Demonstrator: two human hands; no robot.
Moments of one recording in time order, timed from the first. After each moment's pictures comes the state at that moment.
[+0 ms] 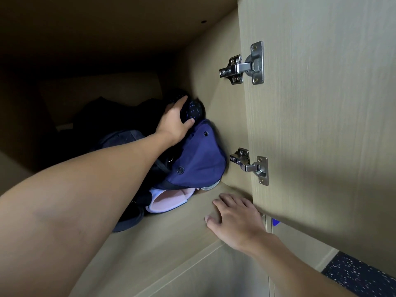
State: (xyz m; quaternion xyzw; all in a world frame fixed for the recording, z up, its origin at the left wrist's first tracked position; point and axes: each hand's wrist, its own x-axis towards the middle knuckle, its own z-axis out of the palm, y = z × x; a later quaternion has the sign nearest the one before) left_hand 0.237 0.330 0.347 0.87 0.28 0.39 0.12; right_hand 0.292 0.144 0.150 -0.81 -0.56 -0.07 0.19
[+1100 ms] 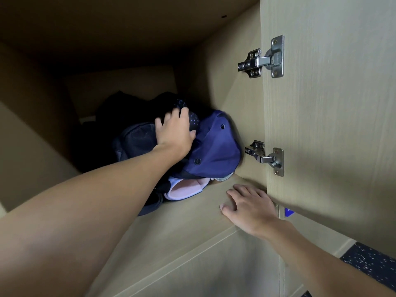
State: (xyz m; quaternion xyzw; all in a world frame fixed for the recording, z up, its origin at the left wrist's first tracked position) left_hand 0.184 0.295 0.321 0.83 0.40 0.32 -0.20; right_hand 0.288 0.138 0.161 -0.82 -0.54 -0.05 0.17
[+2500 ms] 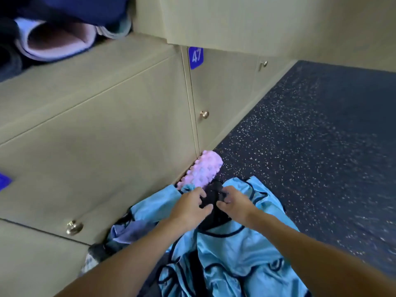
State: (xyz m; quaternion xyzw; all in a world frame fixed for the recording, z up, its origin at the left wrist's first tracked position) left_hand 0.124 0.028 -0.111 0.89 0.29 -0.06 0.35; right_hand 0.226 -0.102 -0.123 -0.86 -0.22 0.32 0.33
